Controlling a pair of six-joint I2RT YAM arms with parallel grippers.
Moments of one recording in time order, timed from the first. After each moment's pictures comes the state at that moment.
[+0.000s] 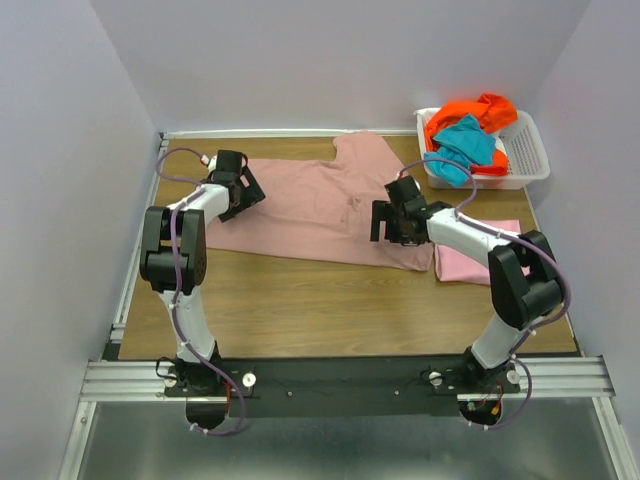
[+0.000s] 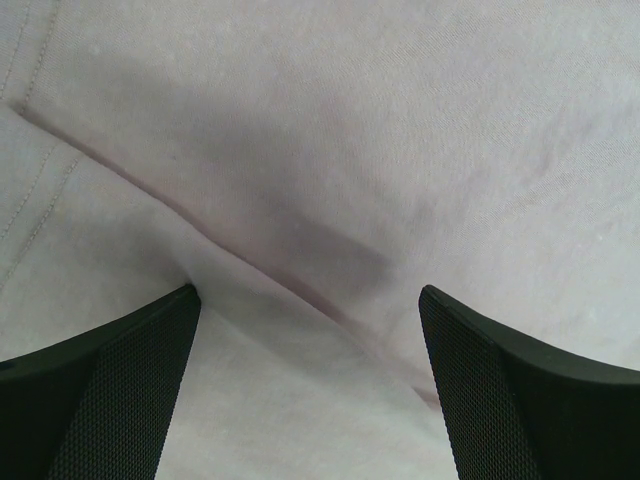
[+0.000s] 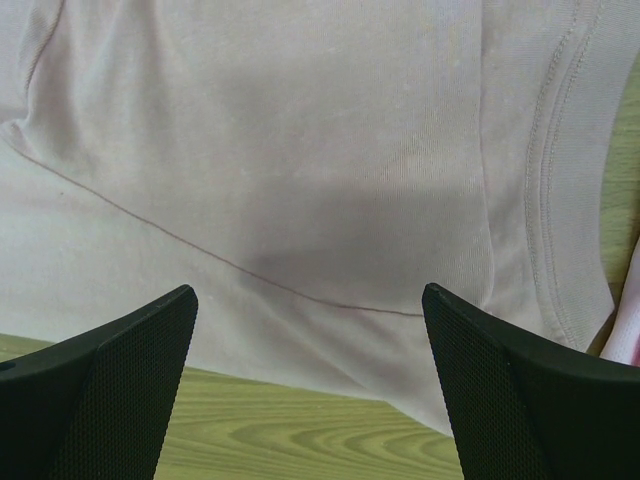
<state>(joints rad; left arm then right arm) -0.09 1.96 1.32 -0.28 -0.12 -0.61 0.47 1.70 1.09 -0.38 0.15 0.46</state>
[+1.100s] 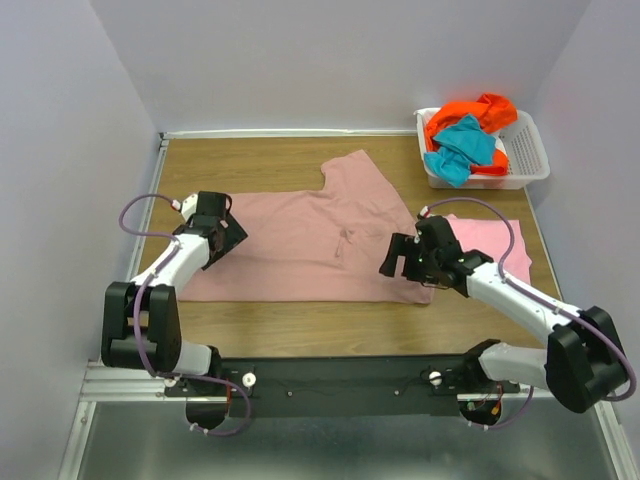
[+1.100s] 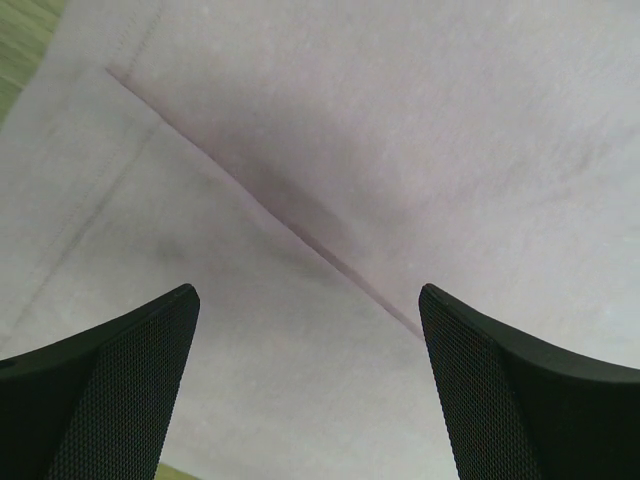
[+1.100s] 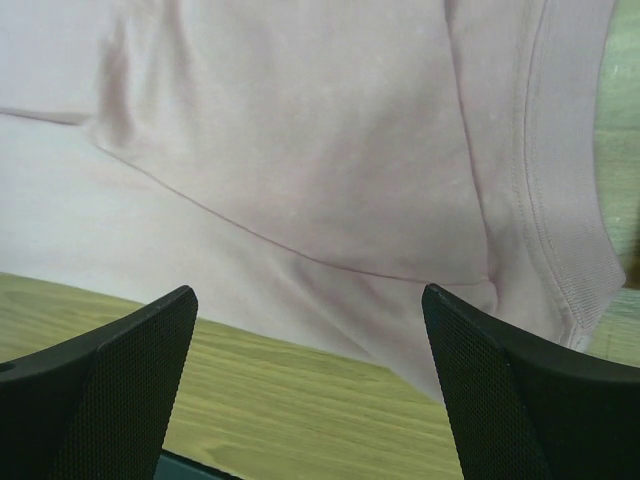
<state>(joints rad) -0.09 1.42 0.80 -0.40 -0.25 -0.74 0.49 1.23 0.64 -0.33 -0.03 0.59</state>
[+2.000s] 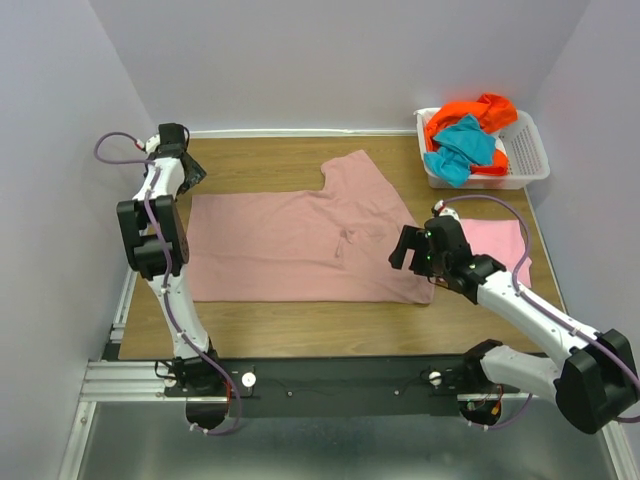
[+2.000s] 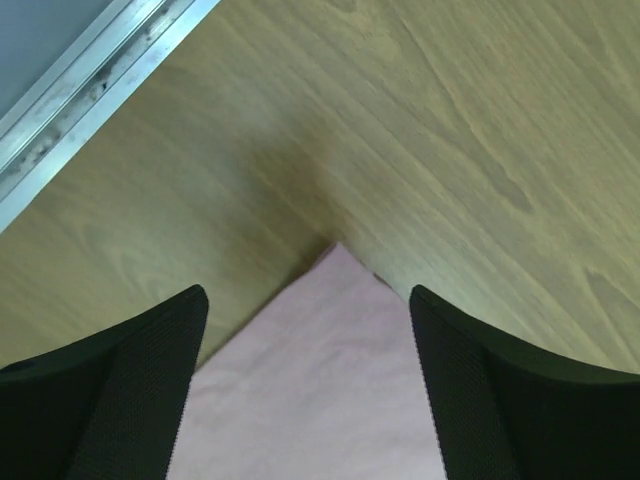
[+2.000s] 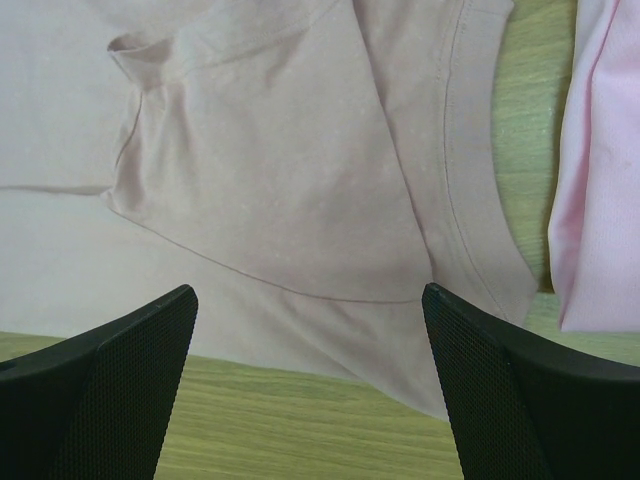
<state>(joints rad) 0.18 2.10 1.70 -0.56 -0.29 -0.60 0.49 1.09 0.65 -0.34 0.12 0.60</state>
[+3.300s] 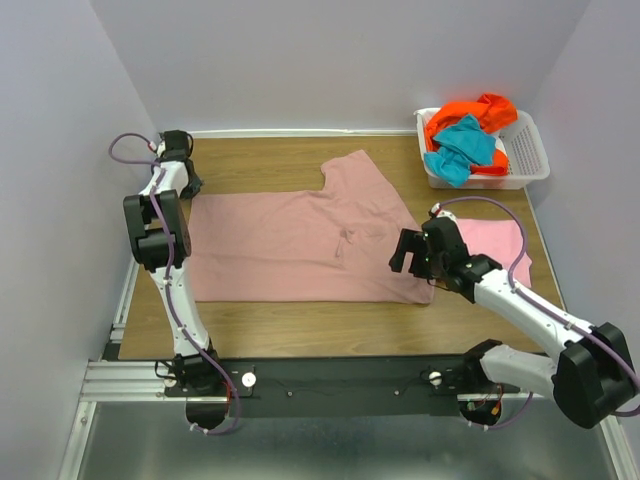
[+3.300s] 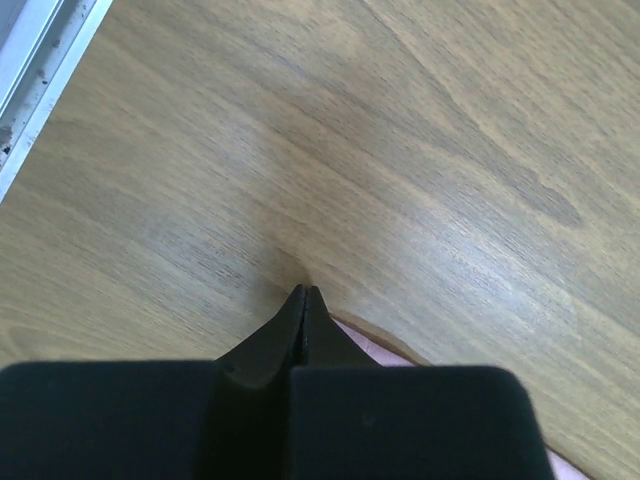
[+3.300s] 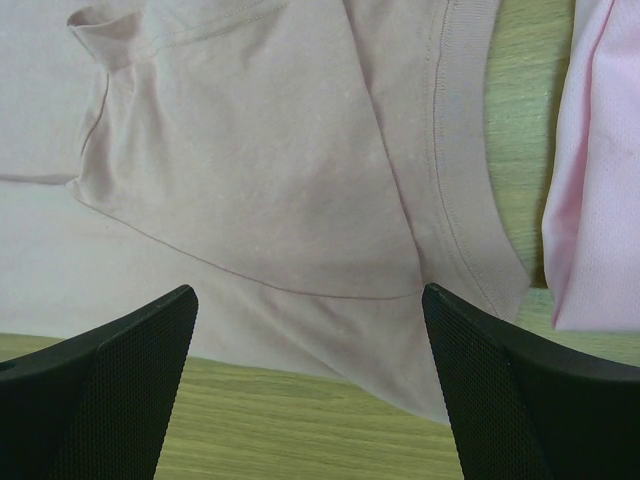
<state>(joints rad) 0.19 2.26 1.78 -0.51 -0.21 -0.44 0.49 1.11 0.64 -0.34 0.12 0.58</state>
